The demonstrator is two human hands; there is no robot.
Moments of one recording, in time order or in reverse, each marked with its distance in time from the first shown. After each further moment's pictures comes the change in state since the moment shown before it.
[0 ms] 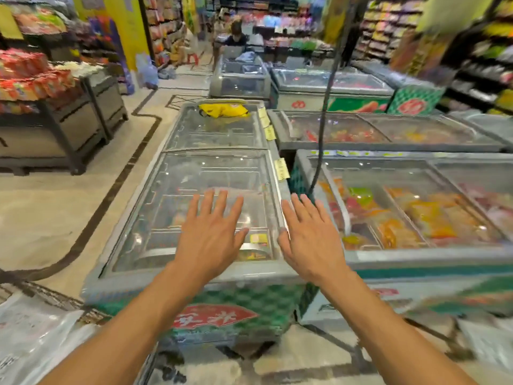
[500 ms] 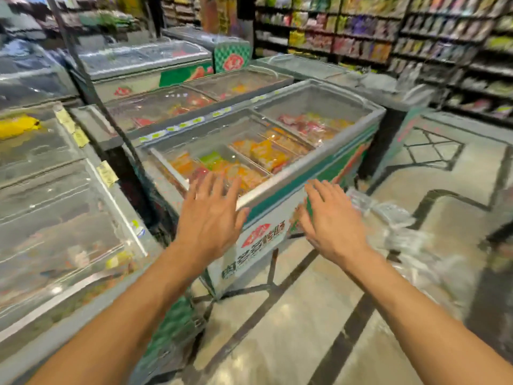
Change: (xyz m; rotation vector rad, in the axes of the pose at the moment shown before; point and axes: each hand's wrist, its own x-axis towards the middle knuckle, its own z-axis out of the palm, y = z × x) left_hand 0.039 0.375 -0.038 -0.135 0.019 0.643; right_hand -0.281 0.290 -0.078 -0.150 -0.018 0.698
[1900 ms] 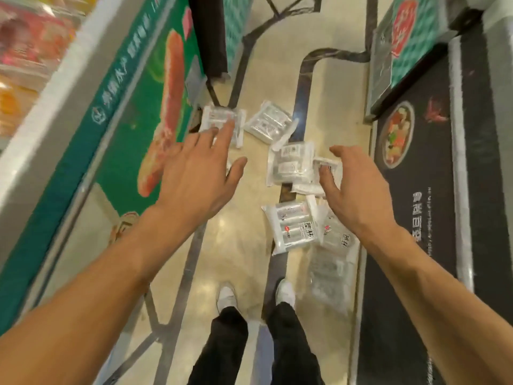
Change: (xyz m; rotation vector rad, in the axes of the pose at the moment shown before) left_hand 0.712 0.613 0.390 -0.225 -0.199 0.590; right_hand 0.177 0.801 0.326 0.170 -0.108 0.918
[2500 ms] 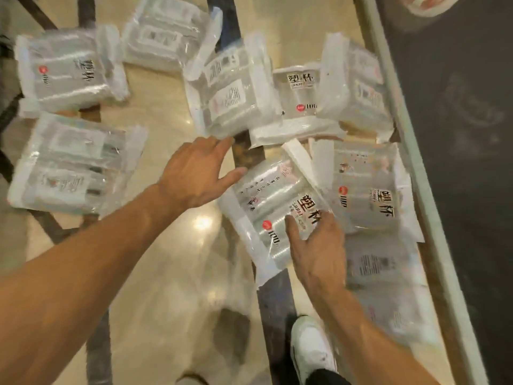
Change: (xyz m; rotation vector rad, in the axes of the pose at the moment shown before) left_hand 0.216 0.053 0.676 0.046 -0.358 0.477; right_hand -0.017 0.312 0.593 0.311 -0.024 0.859
